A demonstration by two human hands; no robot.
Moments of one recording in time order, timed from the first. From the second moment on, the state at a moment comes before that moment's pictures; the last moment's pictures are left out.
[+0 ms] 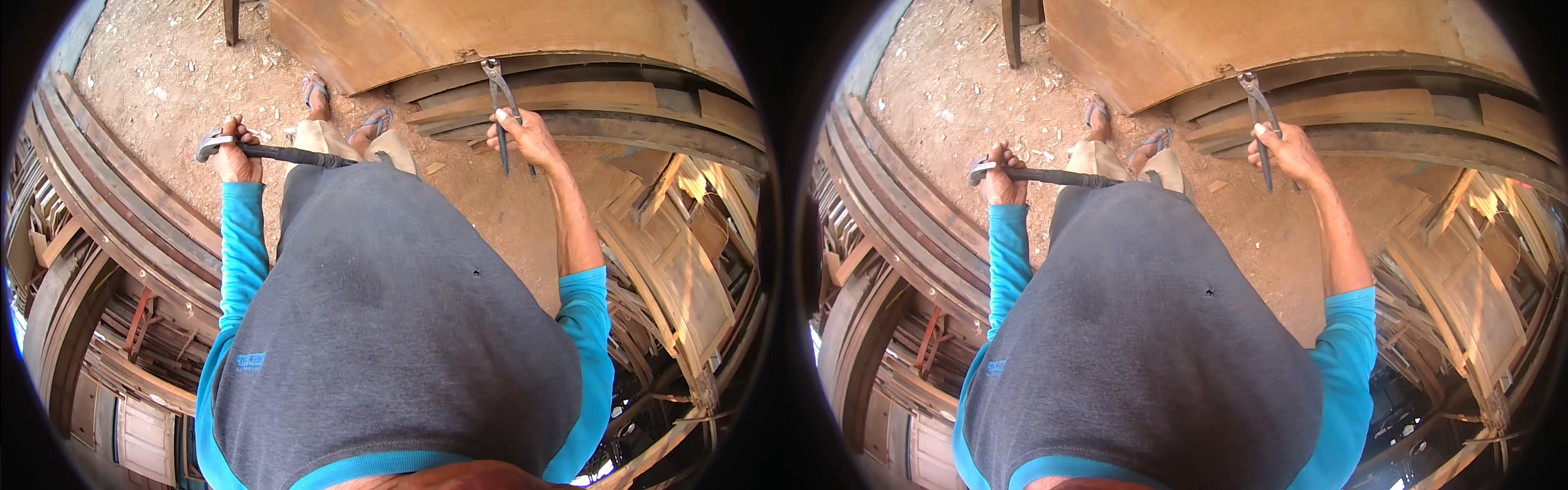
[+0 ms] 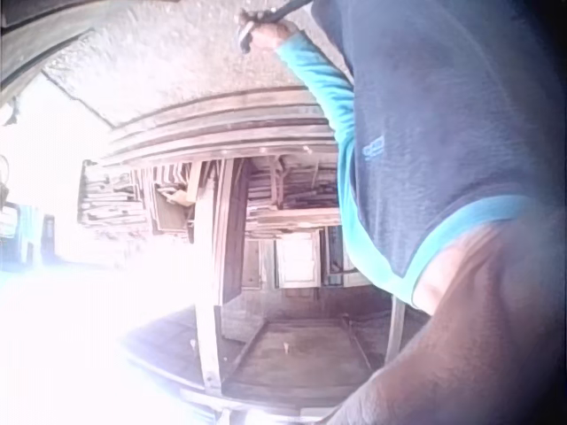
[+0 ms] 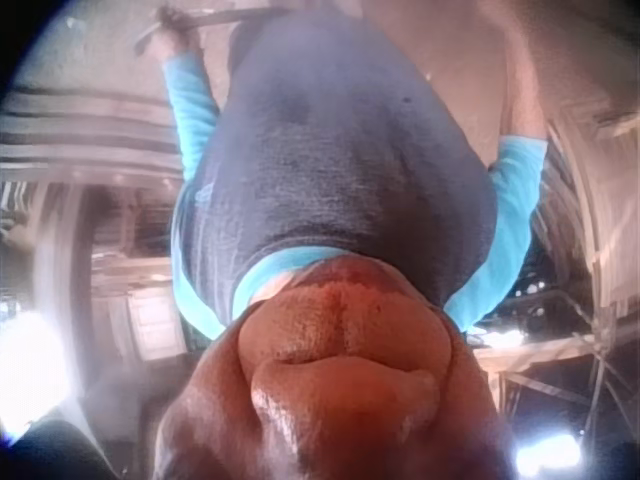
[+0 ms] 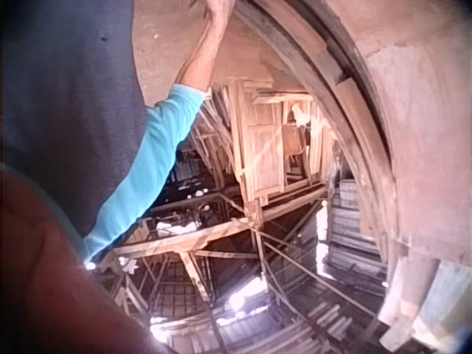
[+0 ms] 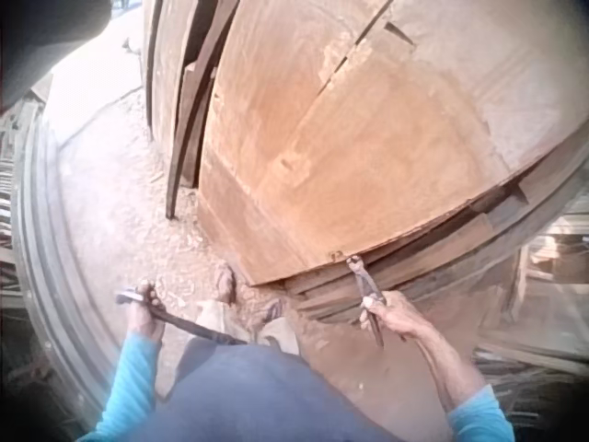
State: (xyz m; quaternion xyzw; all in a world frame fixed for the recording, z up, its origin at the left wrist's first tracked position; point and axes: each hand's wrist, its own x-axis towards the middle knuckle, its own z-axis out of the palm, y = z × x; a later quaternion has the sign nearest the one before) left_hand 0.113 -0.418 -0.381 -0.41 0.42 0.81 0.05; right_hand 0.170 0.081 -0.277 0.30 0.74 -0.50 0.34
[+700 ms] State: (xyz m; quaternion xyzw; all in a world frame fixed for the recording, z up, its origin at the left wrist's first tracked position) left_hand 0.112 -0.412 -0.388 -0.43 0.41 0.80 0.07; right_hand 0.078 0.083 -0.168 0.24 0.79 -0.19 0.53
